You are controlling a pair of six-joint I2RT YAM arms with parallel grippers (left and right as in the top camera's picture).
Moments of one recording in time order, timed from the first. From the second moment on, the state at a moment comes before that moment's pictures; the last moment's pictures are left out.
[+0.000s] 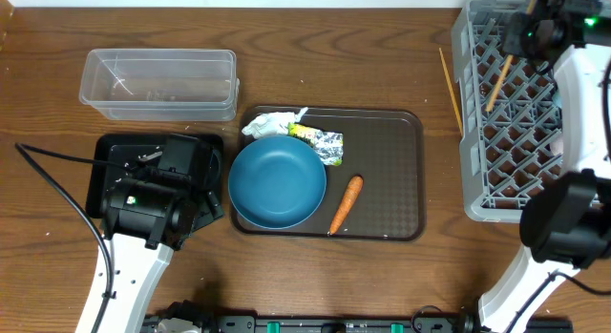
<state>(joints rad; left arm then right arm) -0.22 1.10 1.10 -1.41 -0.35 -0.70 -0.16 2.03 1.97 -0.87 -0.01 0.09</state>
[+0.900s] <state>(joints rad) -0.22 1.10 1.10 -1.41 -0.35 -0.70 0.13 2.07 1.96 -0.95 0.02 0.09</state>
